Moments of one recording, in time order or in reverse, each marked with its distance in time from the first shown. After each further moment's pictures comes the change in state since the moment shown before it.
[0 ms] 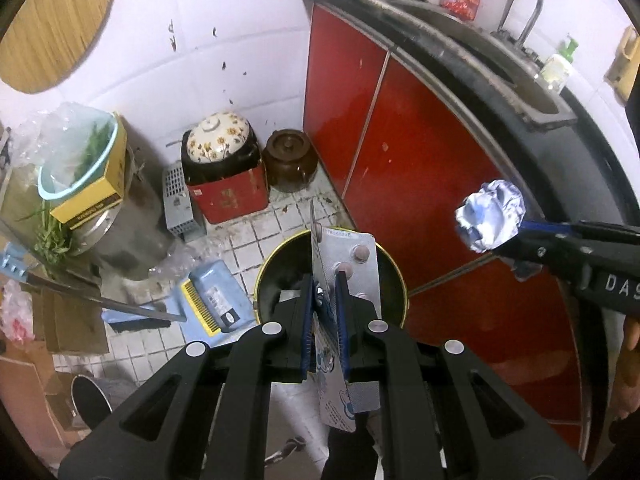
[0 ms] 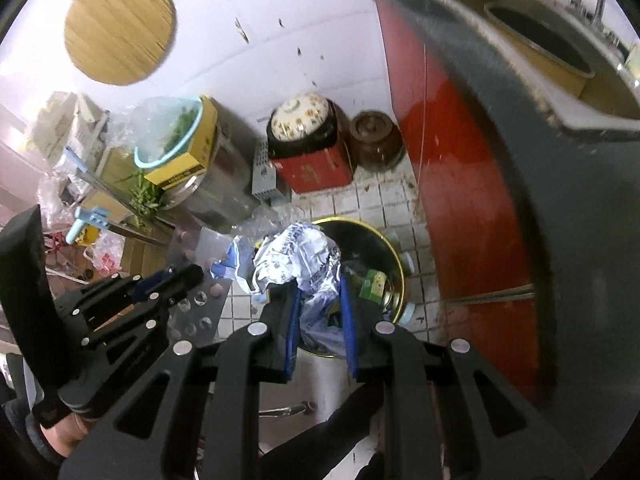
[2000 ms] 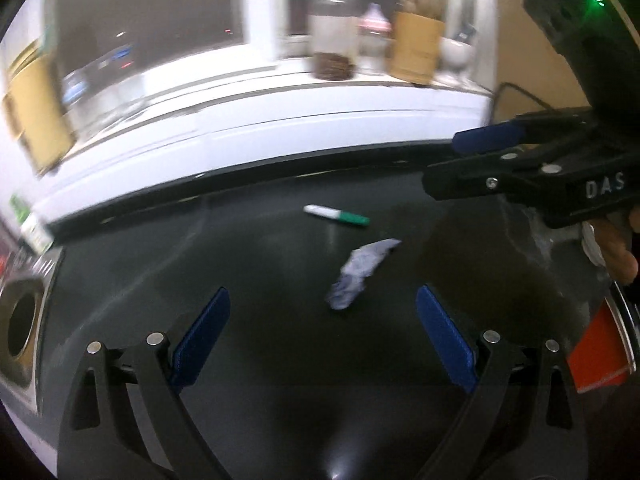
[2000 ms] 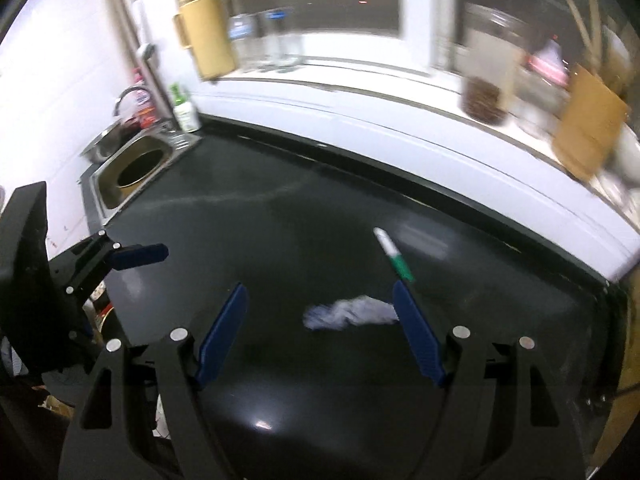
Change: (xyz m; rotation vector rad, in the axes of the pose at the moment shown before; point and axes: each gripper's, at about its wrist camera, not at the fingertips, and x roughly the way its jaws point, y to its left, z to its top) left arm -0.213 -0.572 -0.206 1.251 -0.209 -0.750; right arm -0.470 -0.296 -0.477 0.690 -0.499 -0.569
